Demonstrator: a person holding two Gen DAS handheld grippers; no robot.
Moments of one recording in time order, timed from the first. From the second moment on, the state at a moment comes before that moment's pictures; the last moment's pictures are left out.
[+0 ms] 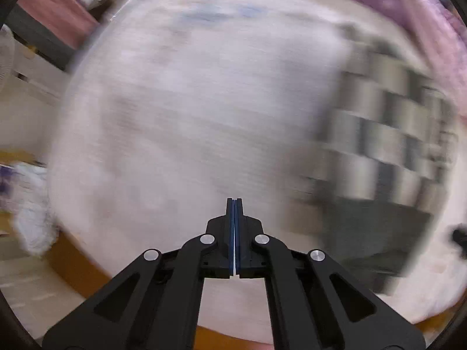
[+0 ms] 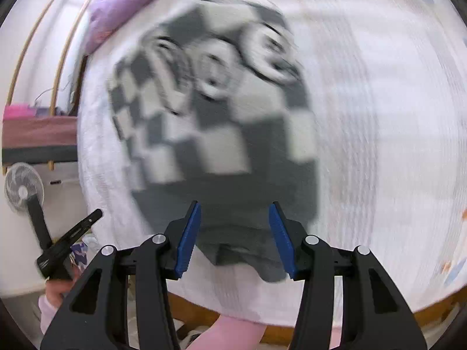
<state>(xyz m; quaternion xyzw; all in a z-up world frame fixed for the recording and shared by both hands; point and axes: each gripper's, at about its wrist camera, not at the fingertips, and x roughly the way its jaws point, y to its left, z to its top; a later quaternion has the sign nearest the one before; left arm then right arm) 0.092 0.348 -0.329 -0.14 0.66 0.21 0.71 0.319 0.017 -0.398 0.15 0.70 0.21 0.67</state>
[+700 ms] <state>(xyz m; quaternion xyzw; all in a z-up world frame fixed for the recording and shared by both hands) 0.128 0.295 -0.408 -0.38 0.65 0.04 0.66 0.311 0.015 -0.411 0.16 0.73 0.22 0.63</state>
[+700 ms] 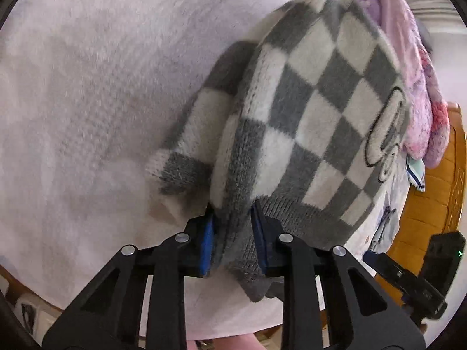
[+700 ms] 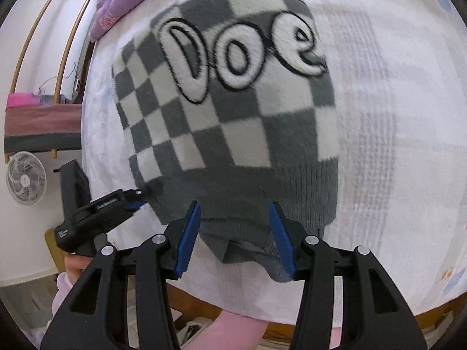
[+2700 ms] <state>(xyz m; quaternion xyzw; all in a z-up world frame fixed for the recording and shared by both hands) 0.107 0.363 -0.418 -0.38 0.67 0.12 0.63 0.363 0.132 -0.376 -0.10 0.65 0.17 0.74</state>
